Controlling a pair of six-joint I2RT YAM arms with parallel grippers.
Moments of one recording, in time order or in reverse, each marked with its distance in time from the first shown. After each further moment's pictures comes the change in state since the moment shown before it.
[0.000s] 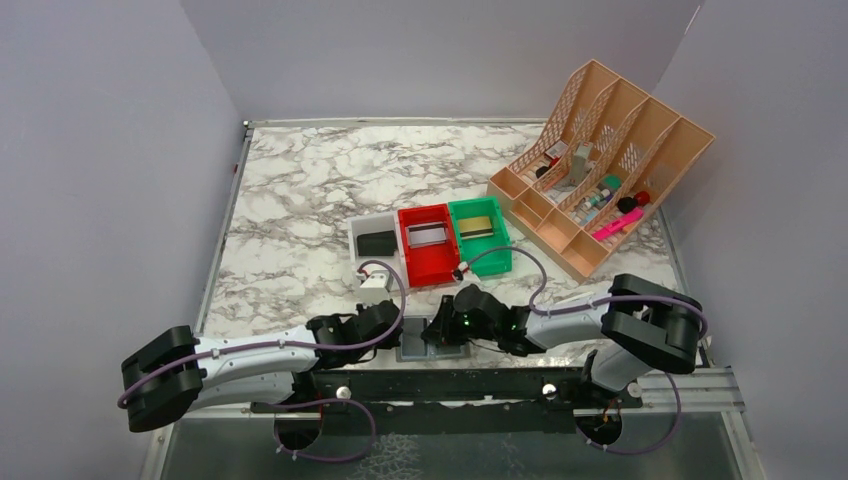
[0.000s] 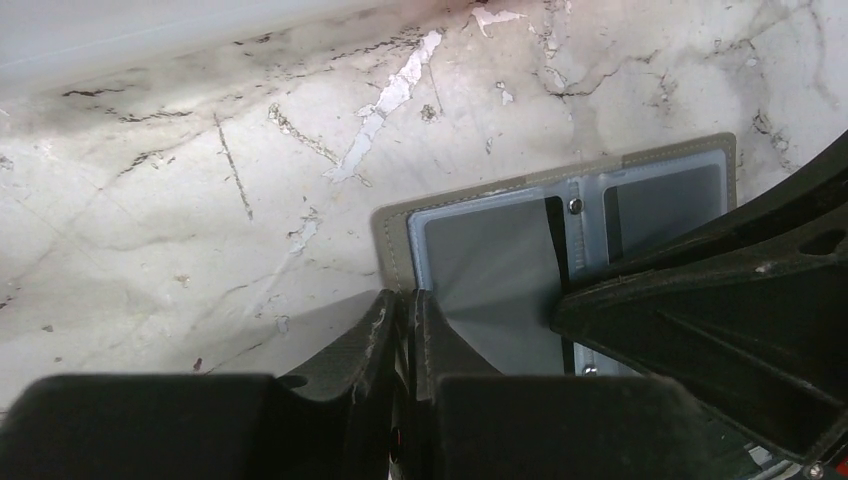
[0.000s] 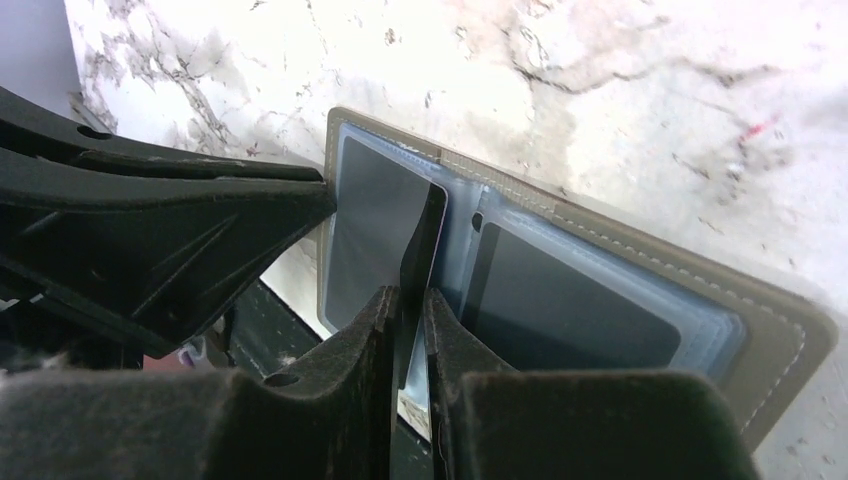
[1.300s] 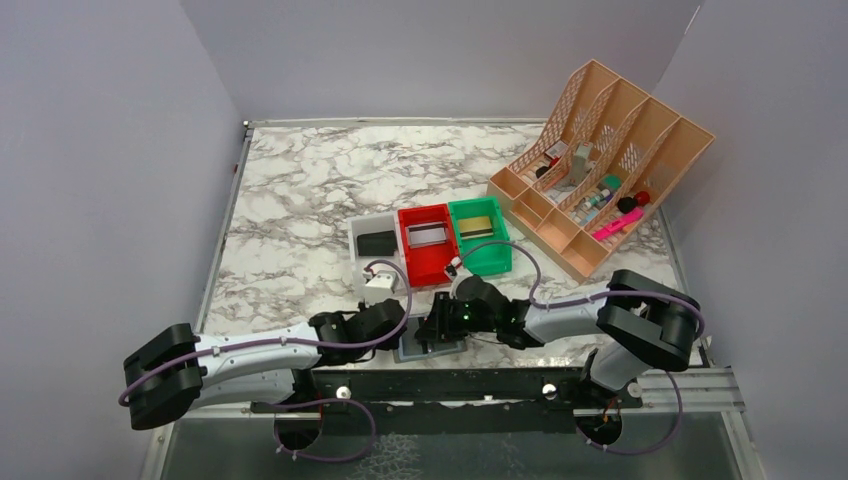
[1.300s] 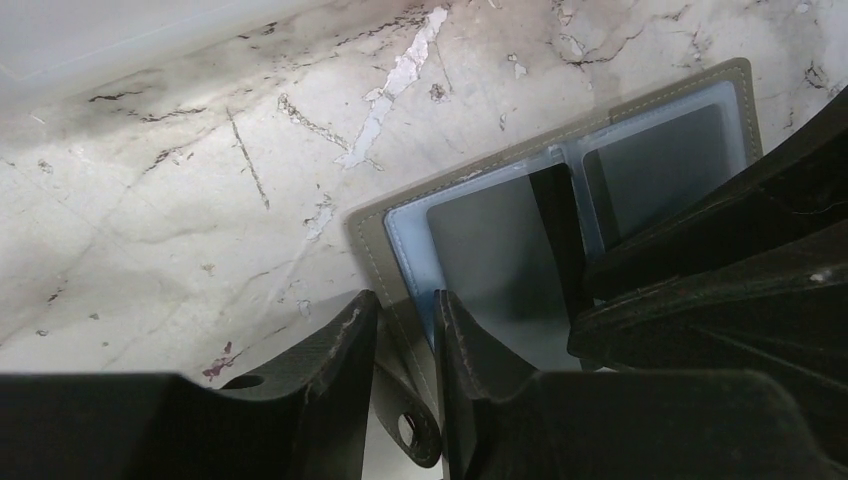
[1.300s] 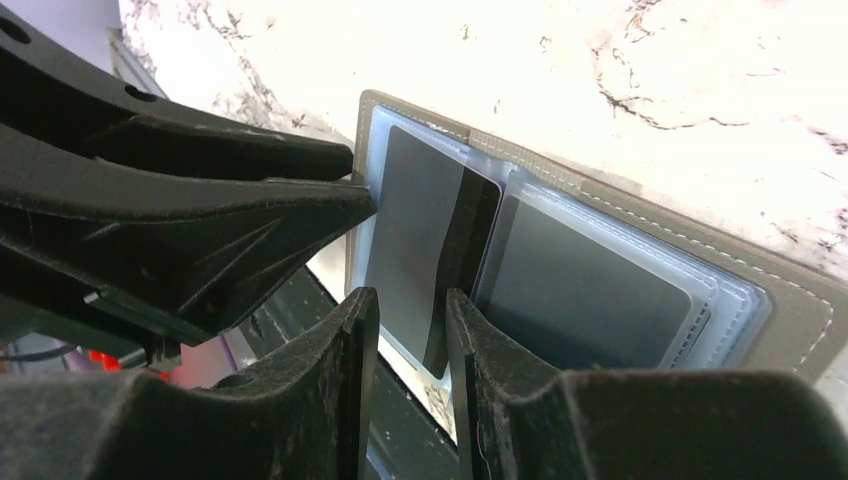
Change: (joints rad) left arm -0.003 0.009 0.054 -0.096 0.002 0.078; right arm -0.067 0.016 -0.013 0.089 -0.178 -0.083
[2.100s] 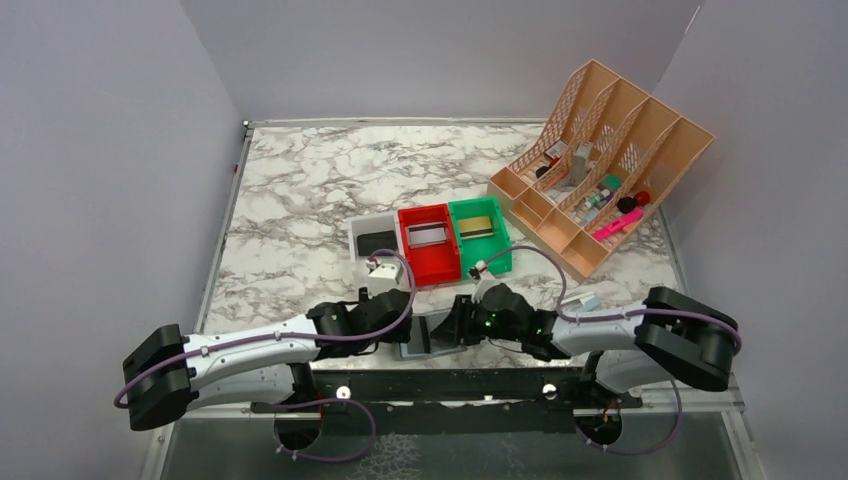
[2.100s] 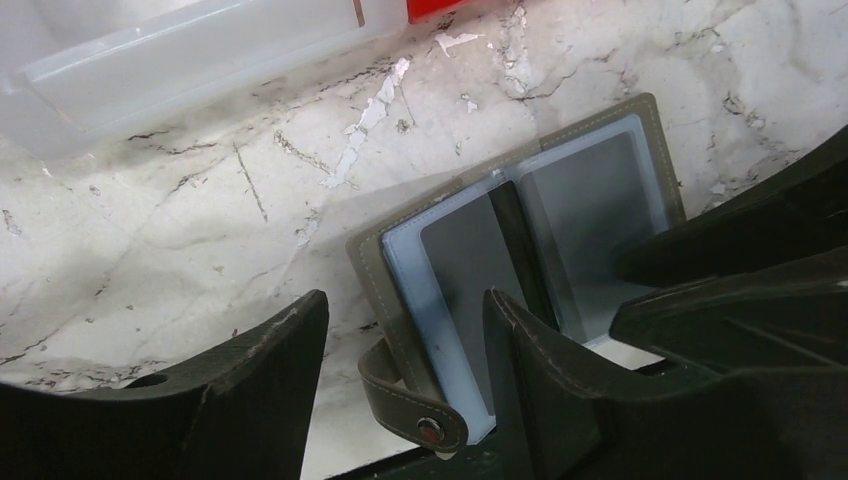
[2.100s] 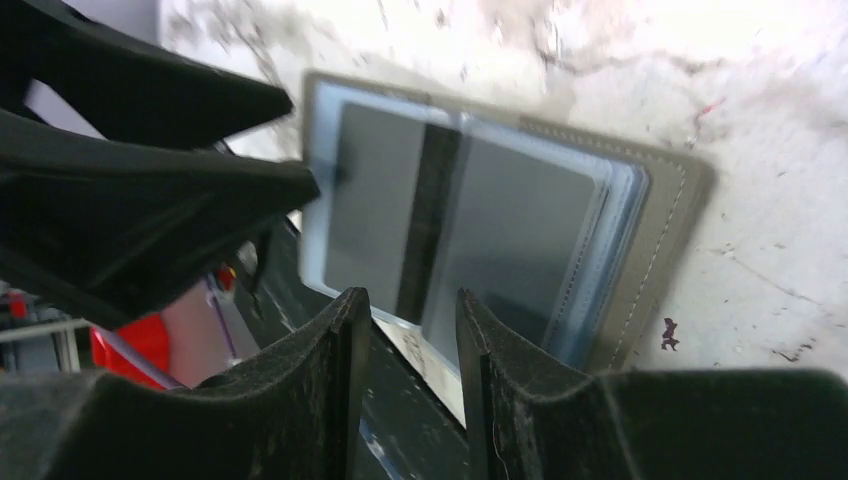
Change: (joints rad) left arm 0.000 -0.026 0.141 -0.151 -0.026 0.021; right arm -0.005 -0.254 -0.166 0.034 0.103 -0.005
